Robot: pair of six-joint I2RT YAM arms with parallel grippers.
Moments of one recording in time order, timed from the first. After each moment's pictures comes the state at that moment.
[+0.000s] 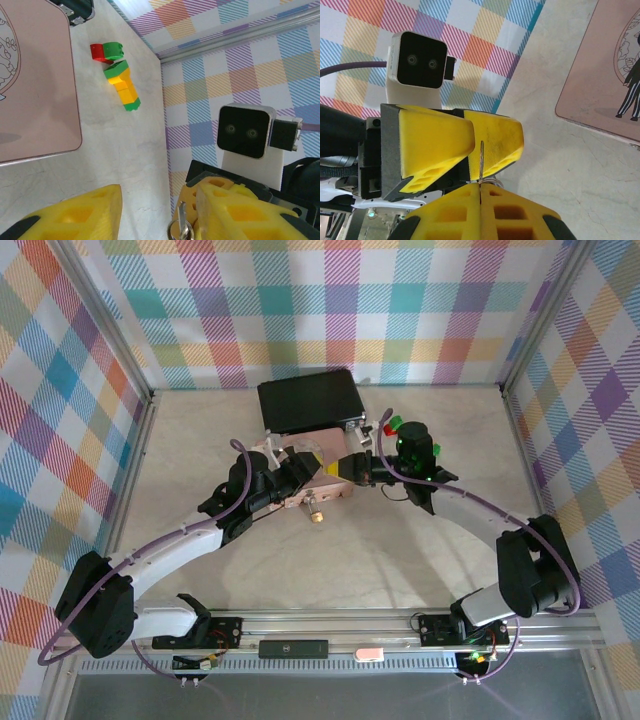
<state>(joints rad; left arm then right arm) -0.65 1.25 0.77 0.23 0.18 -1.18 0.46 1.47 0.89 0.29 -0.98 0.89</state>
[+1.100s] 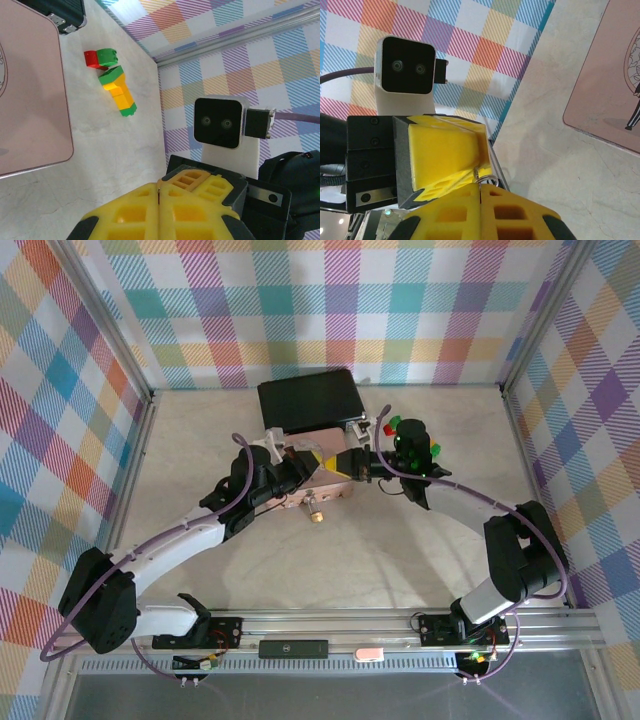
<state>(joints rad) -0.65 1.27 0.83 0.21 0.17 -1.15 0.46 1.55 0.92 0.41 -1.03 0.97</state>
